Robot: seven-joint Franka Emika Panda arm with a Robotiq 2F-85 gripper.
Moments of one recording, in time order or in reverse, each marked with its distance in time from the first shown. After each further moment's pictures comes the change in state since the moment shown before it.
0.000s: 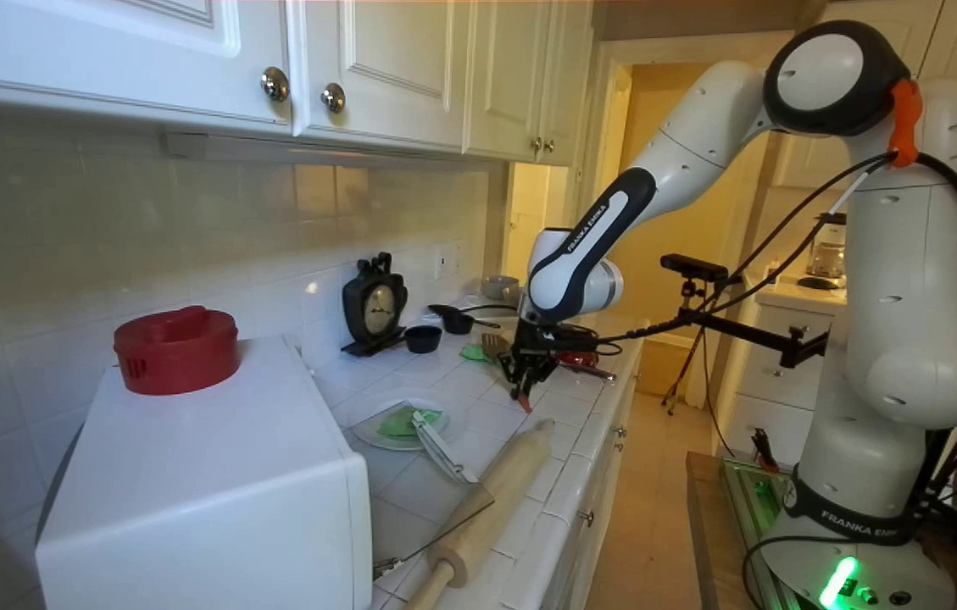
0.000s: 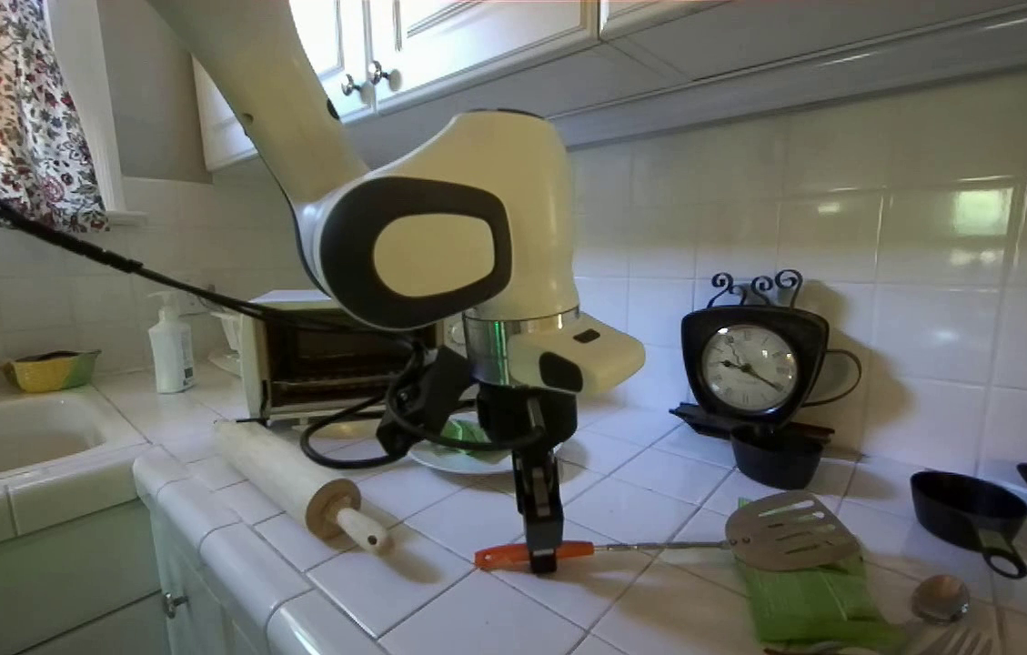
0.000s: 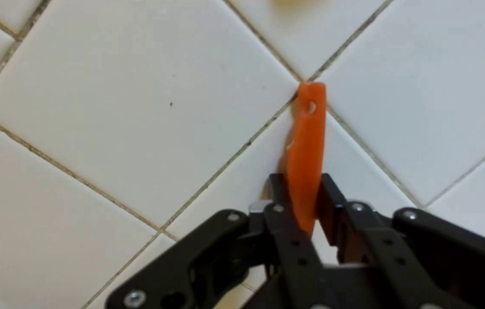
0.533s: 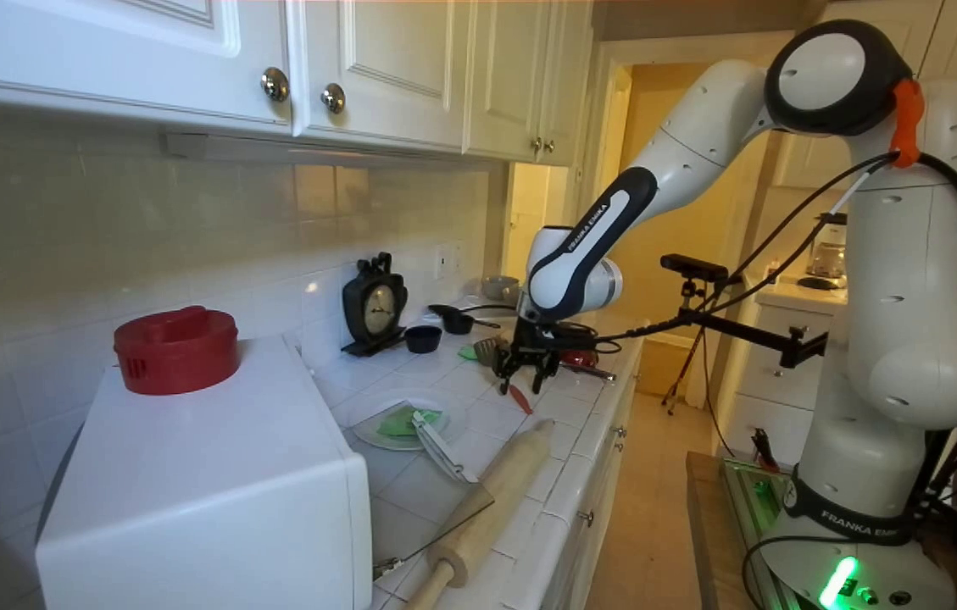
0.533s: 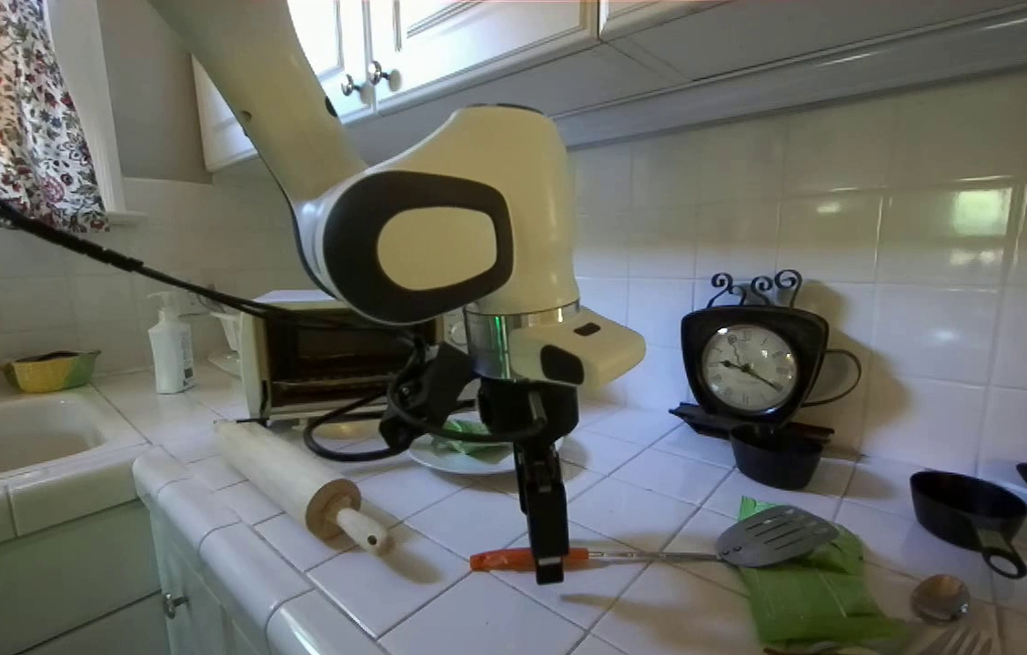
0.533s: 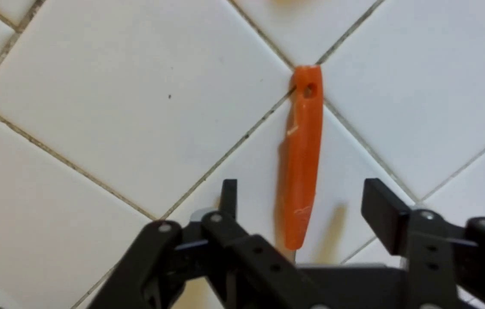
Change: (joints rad) arm 0.017 -0.005 -0.016 0.005 -0.023 -0.005 0.017
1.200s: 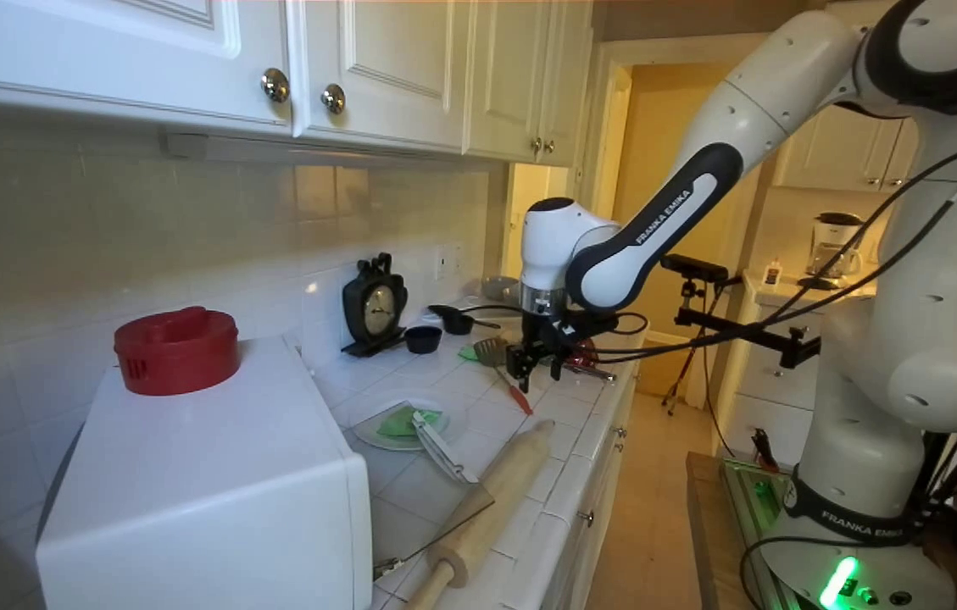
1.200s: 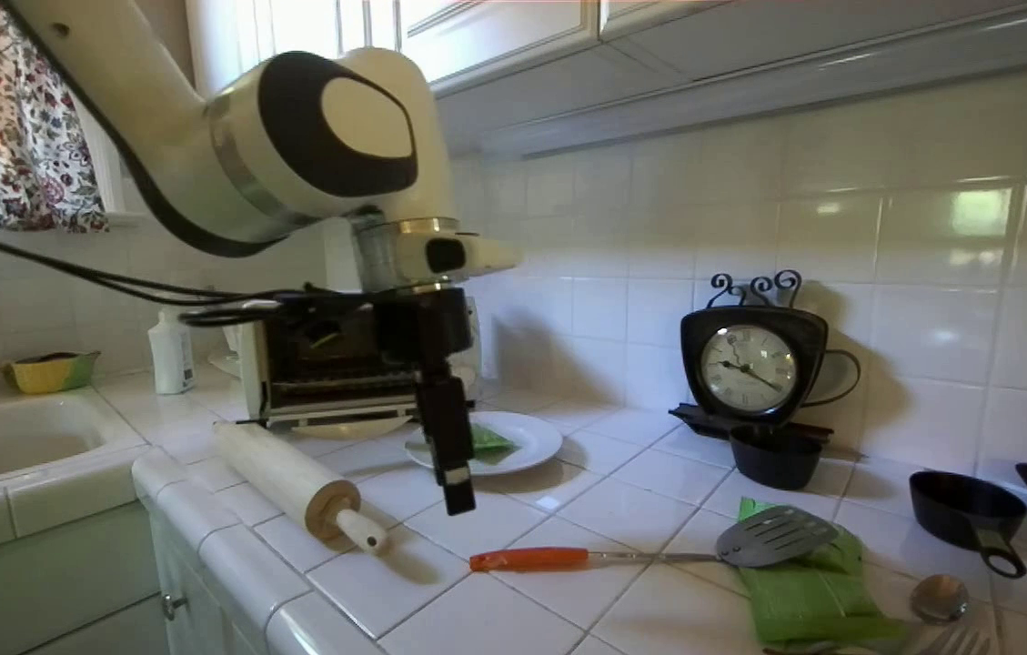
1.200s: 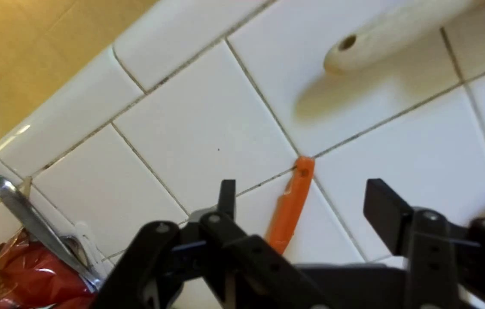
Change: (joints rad) arm 0.126 -0.258 0.017 -0.107 -0.527 -0.270 0.352
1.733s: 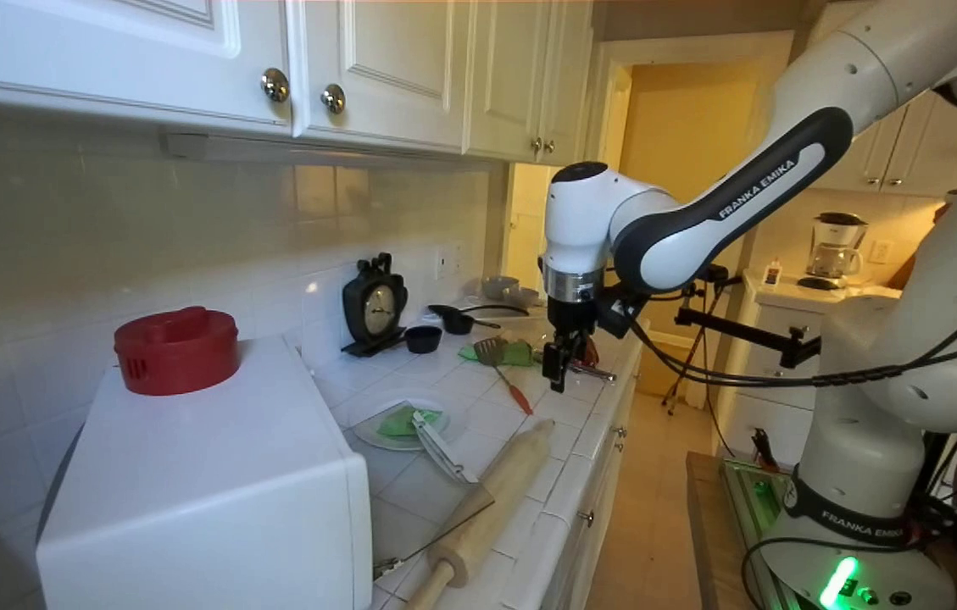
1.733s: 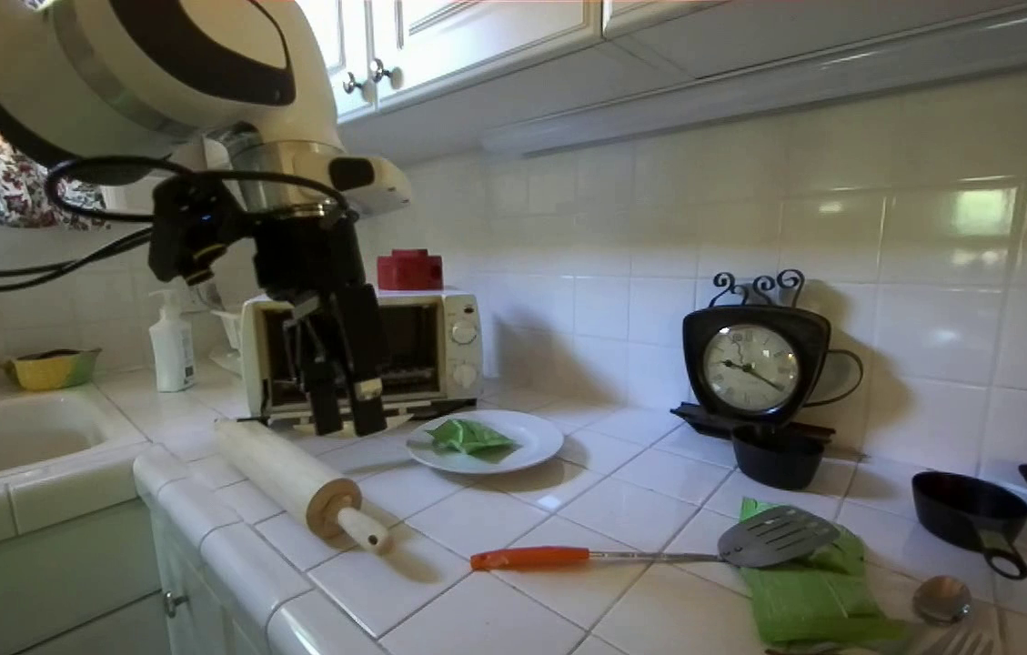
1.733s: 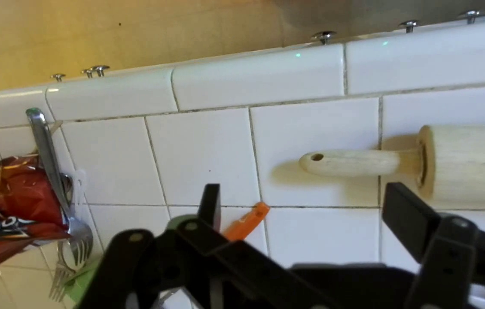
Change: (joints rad) arm 0.000 -0.276 0.185 -0.121 -0.003 -0.219 -0.306
